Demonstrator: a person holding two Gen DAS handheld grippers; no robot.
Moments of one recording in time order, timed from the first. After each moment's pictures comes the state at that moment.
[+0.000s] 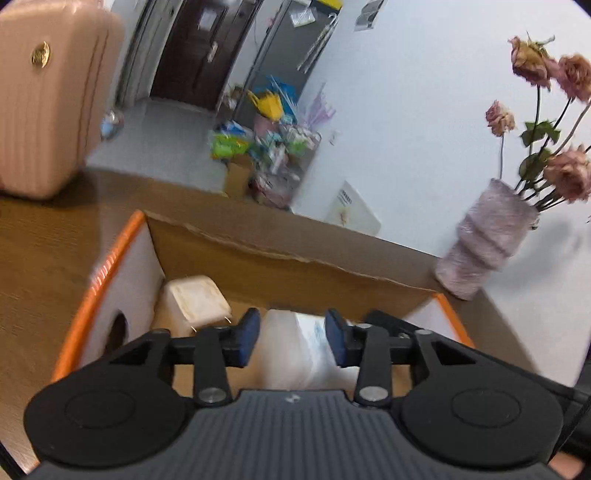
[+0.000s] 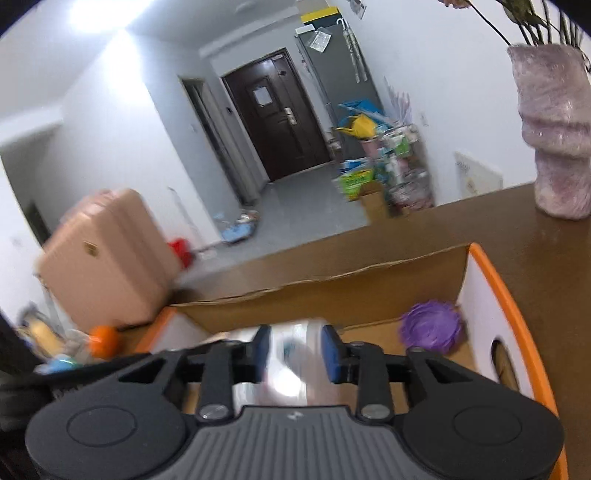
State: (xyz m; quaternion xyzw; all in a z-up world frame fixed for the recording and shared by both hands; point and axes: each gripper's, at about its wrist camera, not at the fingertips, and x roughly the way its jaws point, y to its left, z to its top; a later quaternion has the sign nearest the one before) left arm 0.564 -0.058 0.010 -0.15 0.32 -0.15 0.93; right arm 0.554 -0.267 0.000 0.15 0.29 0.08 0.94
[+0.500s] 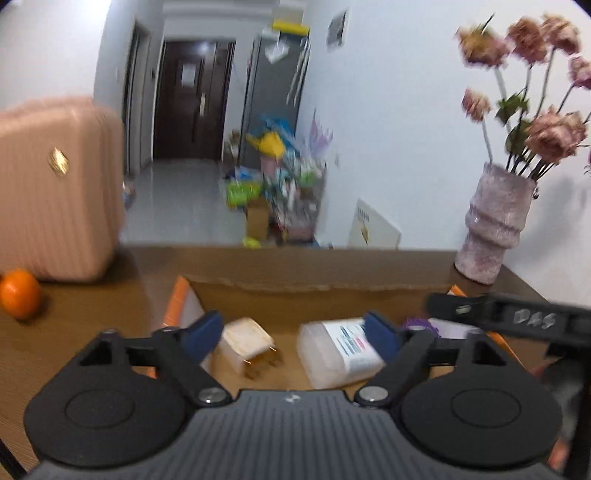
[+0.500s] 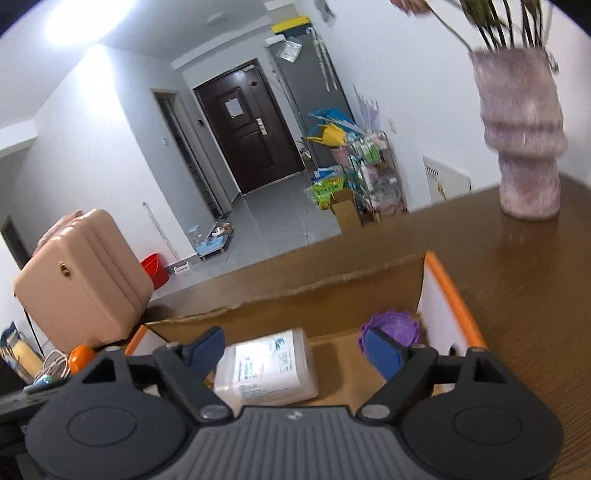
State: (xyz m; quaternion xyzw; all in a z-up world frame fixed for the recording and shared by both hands) left arm 0.510 -0.049 0.049 -0.04 0.24 -0.11 0.96; right arm 0.528 -0.290 0.028 0.16 0.27 0.06 0.95
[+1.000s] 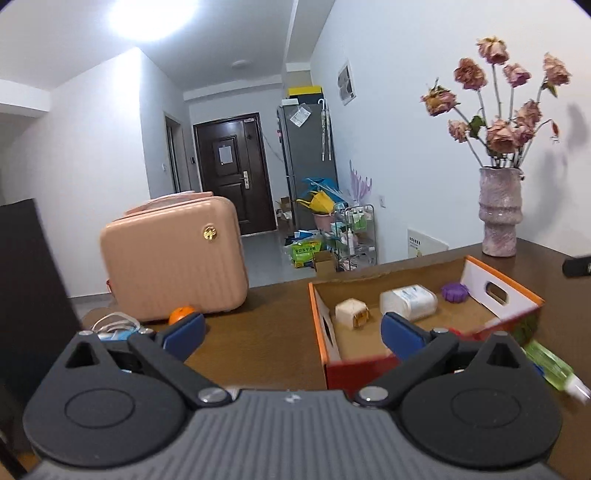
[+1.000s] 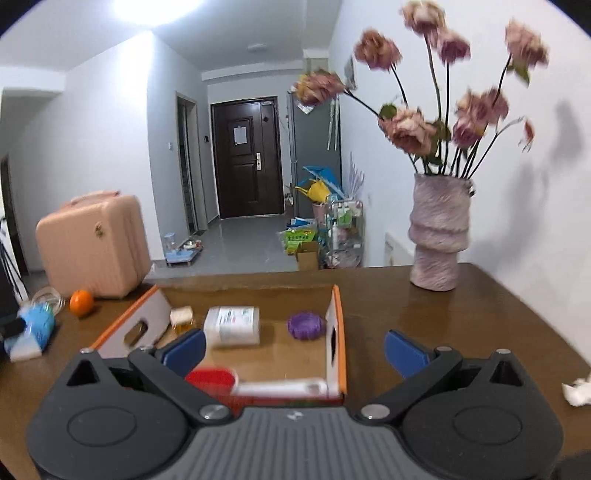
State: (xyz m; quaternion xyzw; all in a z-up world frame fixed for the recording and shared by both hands) left arm 0.285 0.014 0.081 0.08 0.15 -0.03 0.99; right arm 0.308 -0.292 0.080 0.00 0.21 0.02 0.98
